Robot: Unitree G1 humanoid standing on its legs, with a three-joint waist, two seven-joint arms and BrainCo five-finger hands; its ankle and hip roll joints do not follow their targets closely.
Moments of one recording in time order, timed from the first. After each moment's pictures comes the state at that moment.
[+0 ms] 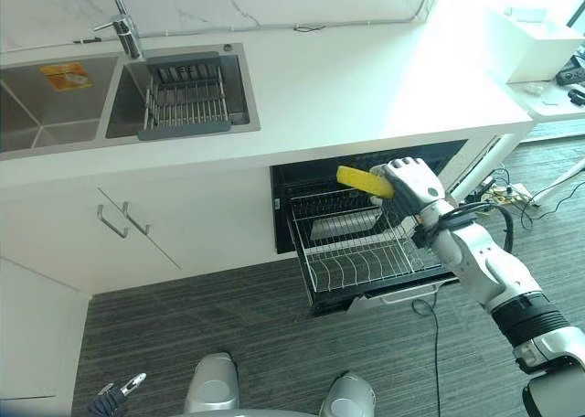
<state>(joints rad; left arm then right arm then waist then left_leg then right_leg) 0.18 0.36 0.13 1.02 -0.46 -0.08 -0.06 -0.44 -0.96 0.43 0.20 -0.54 -0.25 -0.27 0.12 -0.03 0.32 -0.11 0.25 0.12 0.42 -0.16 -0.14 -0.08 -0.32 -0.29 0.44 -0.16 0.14</state>
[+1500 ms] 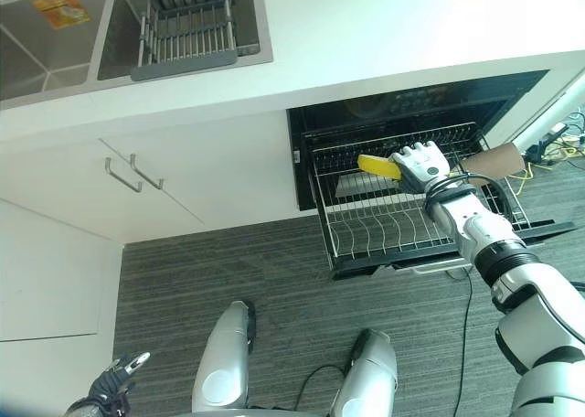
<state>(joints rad) 0.12 0.40 0.04 1.02 -0.54 -0.12 -0.11 -0.88 -0.88 0.82 0.81 -0.73 -0.11 -0.41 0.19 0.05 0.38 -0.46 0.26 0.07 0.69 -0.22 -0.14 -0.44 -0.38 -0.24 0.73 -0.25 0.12</state>
